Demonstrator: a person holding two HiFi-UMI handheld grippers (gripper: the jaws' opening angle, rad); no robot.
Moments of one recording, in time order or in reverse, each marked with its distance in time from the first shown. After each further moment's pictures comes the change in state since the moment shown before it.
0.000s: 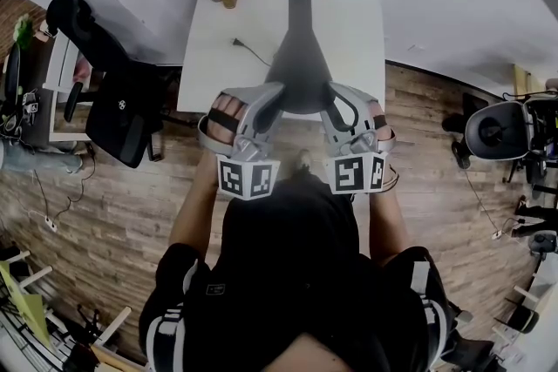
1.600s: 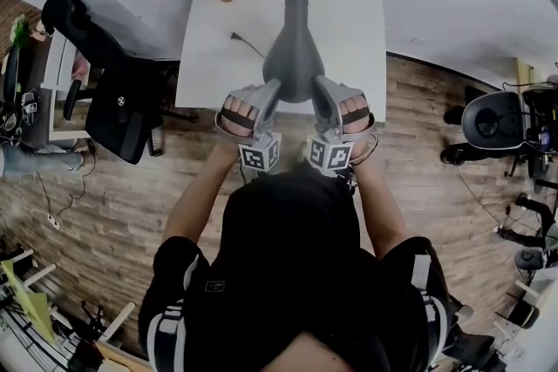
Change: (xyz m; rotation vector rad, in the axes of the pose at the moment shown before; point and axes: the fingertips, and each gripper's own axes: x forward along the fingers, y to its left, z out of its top) left arm 0.043 -0.081 -0.072 0.363 0.040 0.300; right arm 0.052 0.055 -0.091 -0.503 0.021 -0.255
